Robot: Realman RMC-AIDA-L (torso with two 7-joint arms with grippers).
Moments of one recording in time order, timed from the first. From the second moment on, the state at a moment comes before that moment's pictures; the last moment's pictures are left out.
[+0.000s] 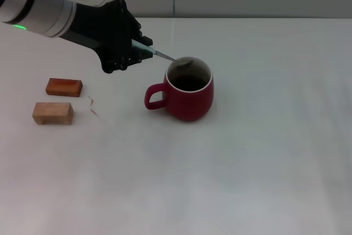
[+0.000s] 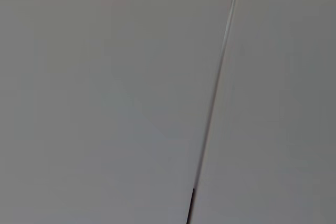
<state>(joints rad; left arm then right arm) -0.59 -2.07 1.28 1.65 2.40 1.63 -1.79 0.43 2.08 0.80 0.06 -1.98 -1.40 -0.13</state>
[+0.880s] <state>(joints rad) -0.74 -2.07 1.45 1.61 2.62 1.64 -1.81 0.39 2.08 0.79 0.07 -1.98 -1.42 -0.13</state>
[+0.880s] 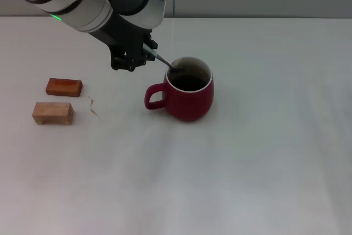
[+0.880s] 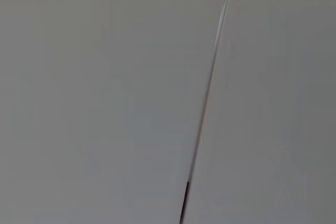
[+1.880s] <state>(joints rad) -0.82 -2.08 1.60 1.51 2.65 1.60 -1.82 0.39 2.08 0.77 0.07 -1.99 -1.42 -0.13</state>
